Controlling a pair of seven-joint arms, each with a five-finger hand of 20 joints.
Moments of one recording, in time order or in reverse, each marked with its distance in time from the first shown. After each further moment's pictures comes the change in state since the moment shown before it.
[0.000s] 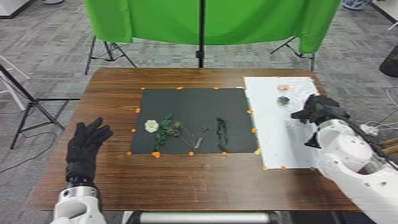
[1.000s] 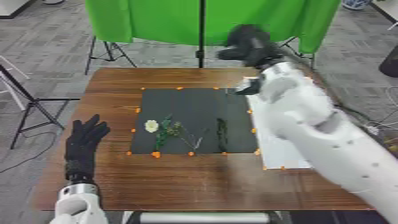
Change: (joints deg) left arm -1.0 0.8 0.8 0.4 -1.3 2.0 2.0; right arm 25.2 -10.6 -11.8 -10.5 8.8 2.1 -6.4
